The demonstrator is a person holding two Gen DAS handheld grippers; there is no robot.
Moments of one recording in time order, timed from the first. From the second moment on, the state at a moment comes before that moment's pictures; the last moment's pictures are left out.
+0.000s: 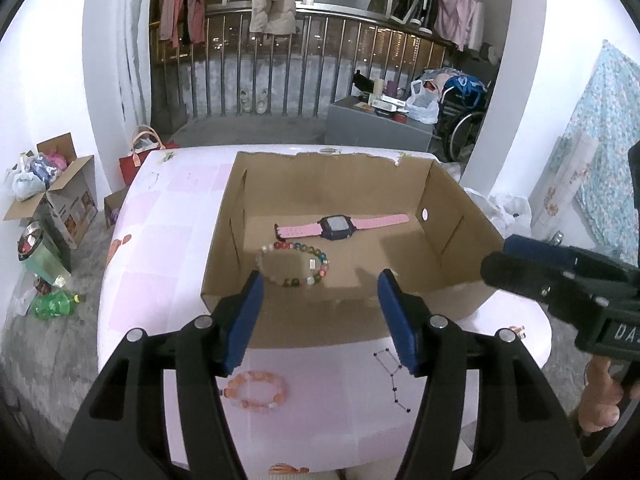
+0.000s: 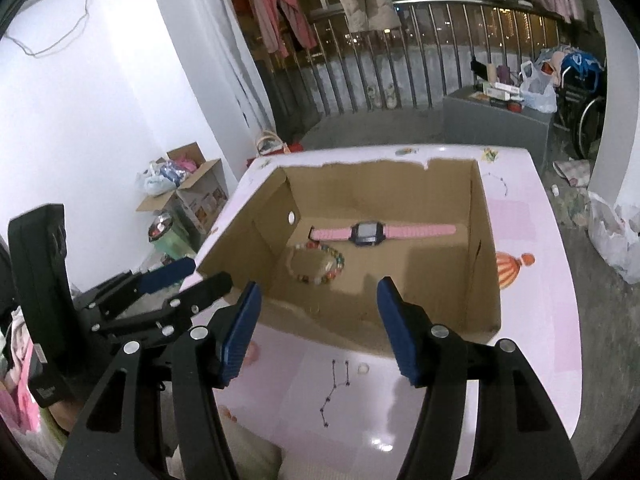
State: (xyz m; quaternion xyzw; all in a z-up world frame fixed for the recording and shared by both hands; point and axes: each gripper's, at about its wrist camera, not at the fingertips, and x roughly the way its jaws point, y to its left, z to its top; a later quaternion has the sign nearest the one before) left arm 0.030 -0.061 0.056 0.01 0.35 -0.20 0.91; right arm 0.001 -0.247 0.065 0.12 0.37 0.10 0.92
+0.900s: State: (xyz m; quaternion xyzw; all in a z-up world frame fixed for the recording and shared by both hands) left arm 0.007 -0.043 -0.007 0.04 0.38 -0.18 0.91; right arm -0.007 -0.234 0.019 0.12 0.43 0.09 0.89
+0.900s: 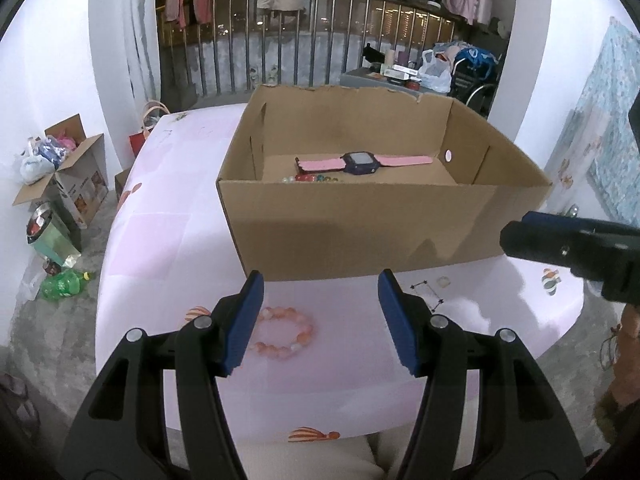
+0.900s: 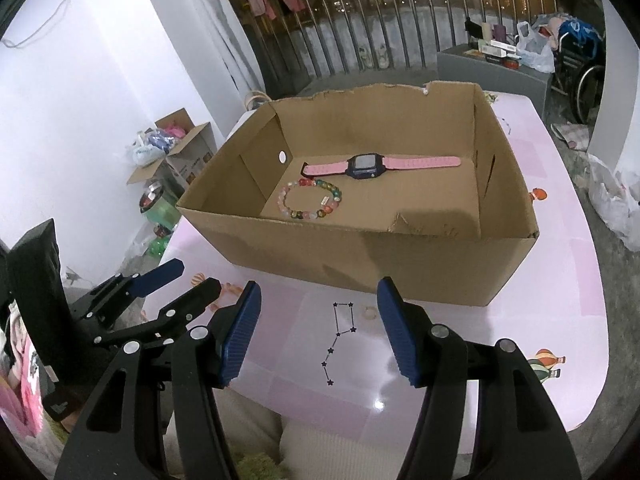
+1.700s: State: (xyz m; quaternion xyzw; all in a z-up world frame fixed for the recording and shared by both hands) left arm 0.019 -0.052 -0.034 0.05 0.39 -0.20 0.90; right arm 0.015 -0.238 -0.007 0.12 0.46 0.08 0.87
